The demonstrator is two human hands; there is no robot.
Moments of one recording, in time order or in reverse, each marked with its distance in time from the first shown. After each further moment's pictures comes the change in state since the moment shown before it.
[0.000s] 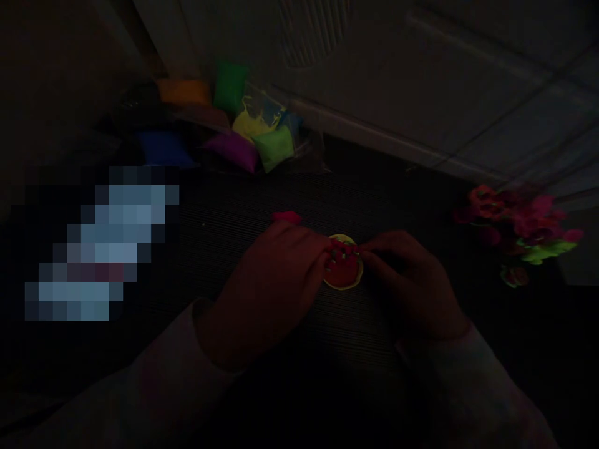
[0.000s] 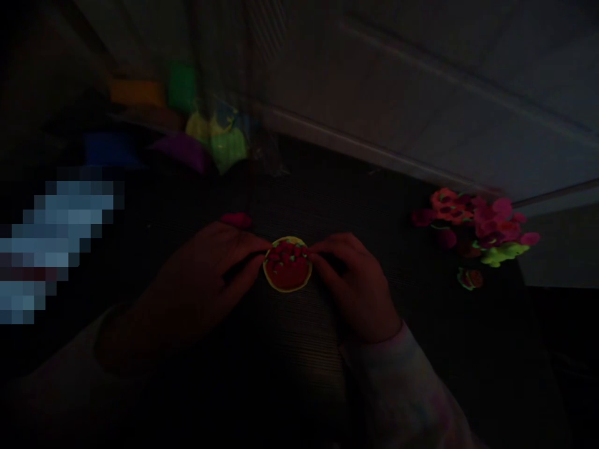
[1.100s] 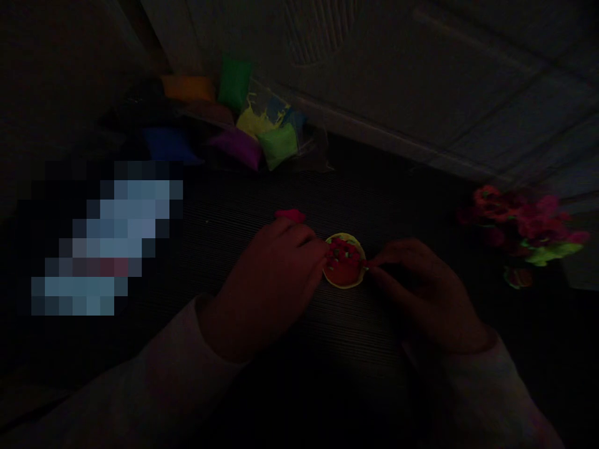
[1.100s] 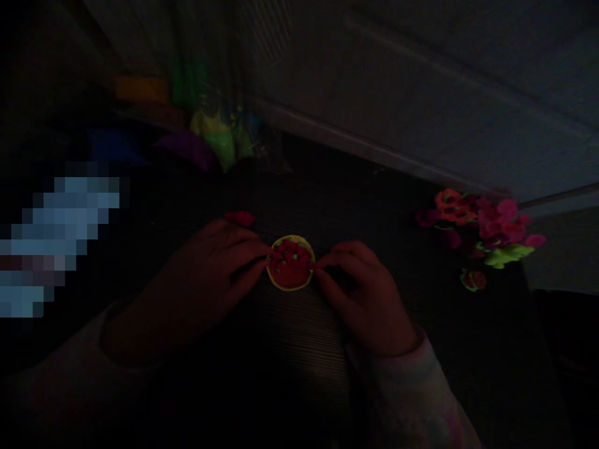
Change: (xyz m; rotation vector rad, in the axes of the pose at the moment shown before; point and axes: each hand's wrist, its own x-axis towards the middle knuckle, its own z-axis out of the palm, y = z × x) left_hand -0.002 -0.004 0.000 0.119 -0.076 0.022; right_hand -0.011 -0.004 -0.012 -0.127 -0.083 -0.091
